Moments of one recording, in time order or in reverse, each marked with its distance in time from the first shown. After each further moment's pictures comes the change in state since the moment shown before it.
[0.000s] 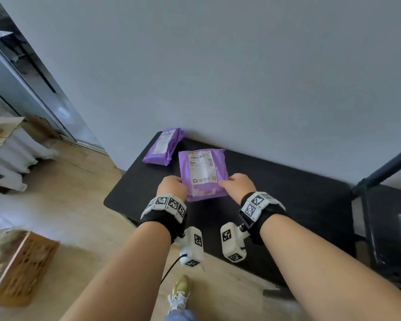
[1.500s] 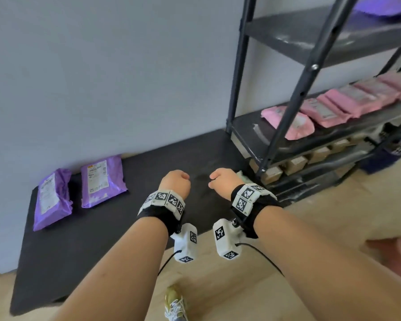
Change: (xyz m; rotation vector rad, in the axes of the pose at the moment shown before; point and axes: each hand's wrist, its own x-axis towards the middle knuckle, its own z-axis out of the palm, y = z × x) left_hand -0.089 0.069 0.105 0.362 -0.508 0.688; right_hand -0.156 0.082 -0.051 0.065 0.384 0.398
